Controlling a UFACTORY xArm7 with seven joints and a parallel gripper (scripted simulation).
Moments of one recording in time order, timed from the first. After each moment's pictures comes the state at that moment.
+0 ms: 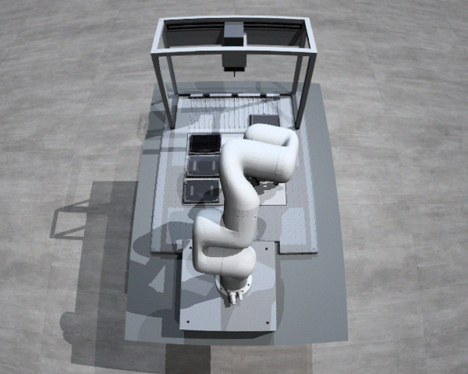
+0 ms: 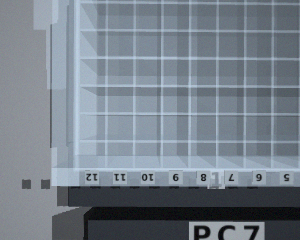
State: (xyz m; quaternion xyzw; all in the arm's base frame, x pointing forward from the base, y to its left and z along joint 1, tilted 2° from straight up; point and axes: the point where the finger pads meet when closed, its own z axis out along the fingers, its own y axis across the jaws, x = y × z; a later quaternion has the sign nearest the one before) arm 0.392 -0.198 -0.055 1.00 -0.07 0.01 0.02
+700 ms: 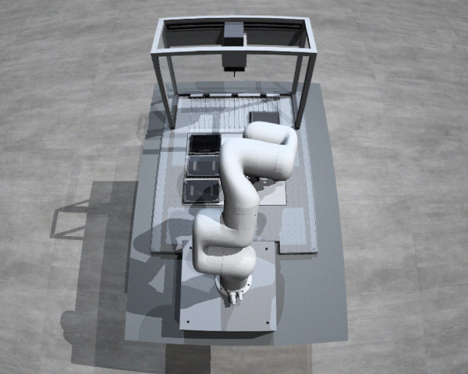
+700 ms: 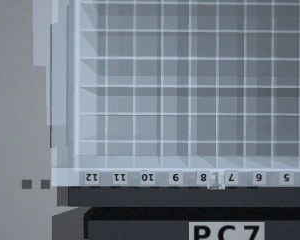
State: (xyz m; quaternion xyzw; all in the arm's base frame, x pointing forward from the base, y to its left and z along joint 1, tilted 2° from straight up) arm 0.409 -0.200 -0.055 1.00 -0.07 0.01 0.02
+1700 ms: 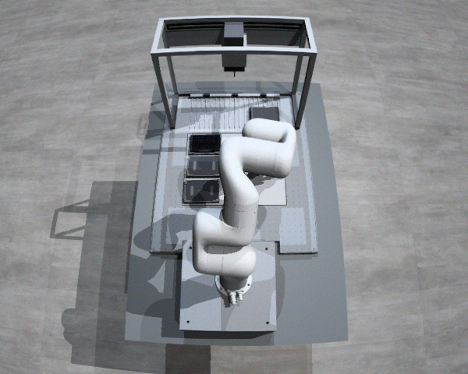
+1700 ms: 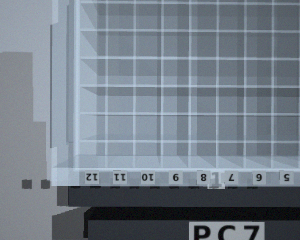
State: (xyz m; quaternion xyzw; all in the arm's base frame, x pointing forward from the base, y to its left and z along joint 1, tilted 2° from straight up) arm 0.436 -0.204 -0.054 1.00 -0.07 0.01 0.02
